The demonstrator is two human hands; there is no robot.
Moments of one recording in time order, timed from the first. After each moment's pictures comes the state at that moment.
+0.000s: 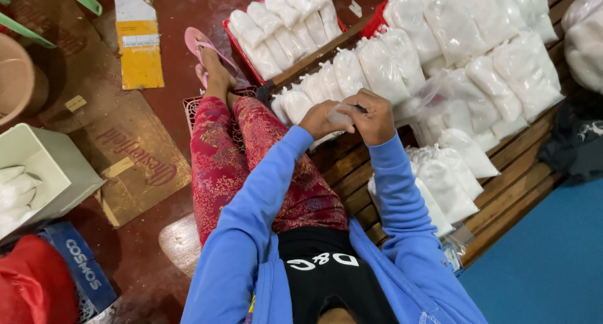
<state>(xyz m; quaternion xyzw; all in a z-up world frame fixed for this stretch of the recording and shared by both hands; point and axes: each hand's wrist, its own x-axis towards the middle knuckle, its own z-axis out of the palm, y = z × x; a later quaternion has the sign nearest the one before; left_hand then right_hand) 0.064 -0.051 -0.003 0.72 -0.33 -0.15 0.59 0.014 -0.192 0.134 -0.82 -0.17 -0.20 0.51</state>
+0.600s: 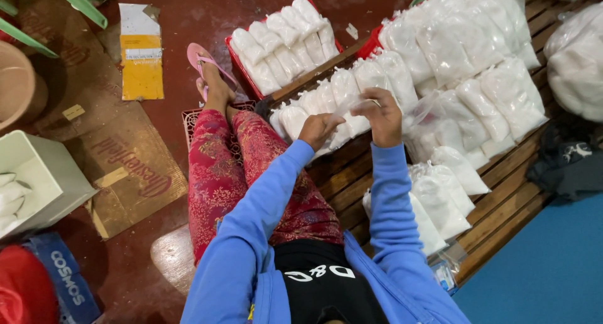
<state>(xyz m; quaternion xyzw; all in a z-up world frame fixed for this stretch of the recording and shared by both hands) 0.073 -0.061 -0.001 0.79 -0.21 -0.16 0.55 0.026 -0.212 0.125 -0.72 0.00 -0.16 0.68</state>
